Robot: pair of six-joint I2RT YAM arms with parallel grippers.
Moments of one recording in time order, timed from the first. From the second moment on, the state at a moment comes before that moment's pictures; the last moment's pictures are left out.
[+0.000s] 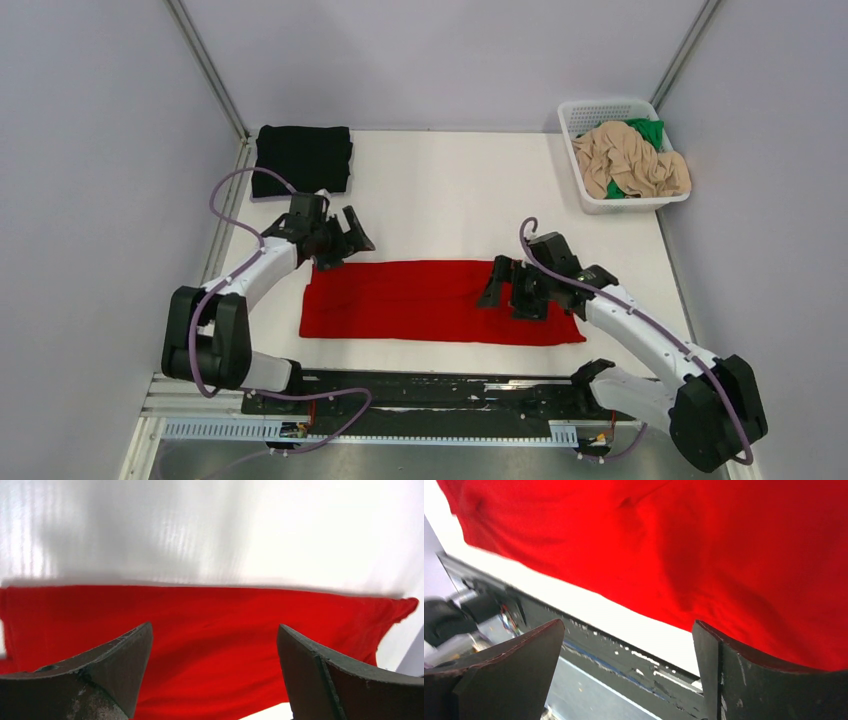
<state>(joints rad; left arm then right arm) -0.19 1.39 0.80 -0.35 0.22 -0.62 0.52 1.07 0.65 -0.57 -0.34 0.68</state>
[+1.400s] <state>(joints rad) -0.76 1.78 0.85 0.27 0.43 -0.83 0.18 2.65 2.35 -0.37 -0.37 0.82</state>
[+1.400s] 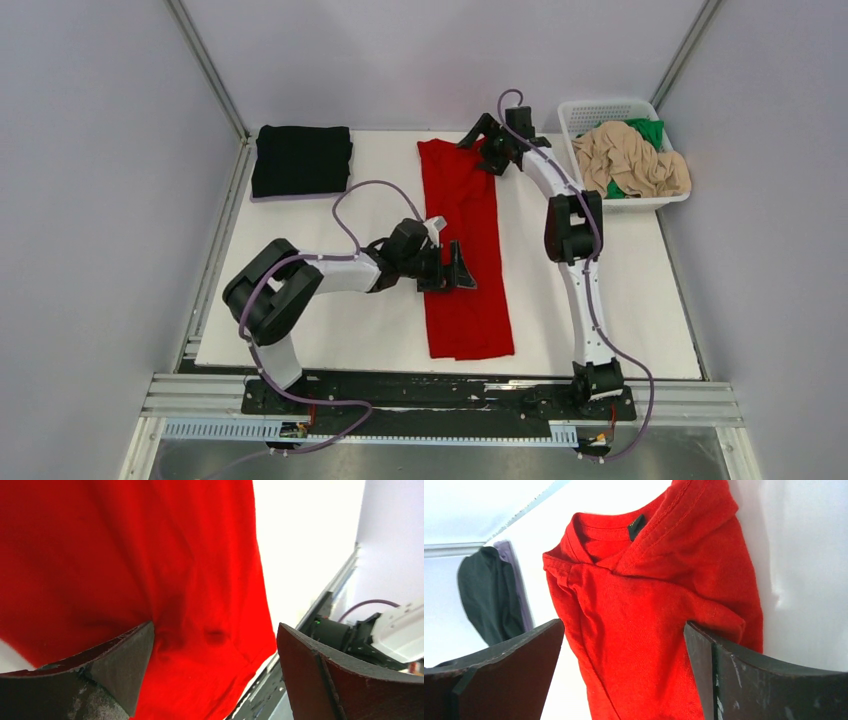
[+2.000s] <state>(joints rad) -0.97 1.49 0.93 -0.45 0.06 -0.58 0.28 1.73 1.36 -0.43 0.05 0.62</state>
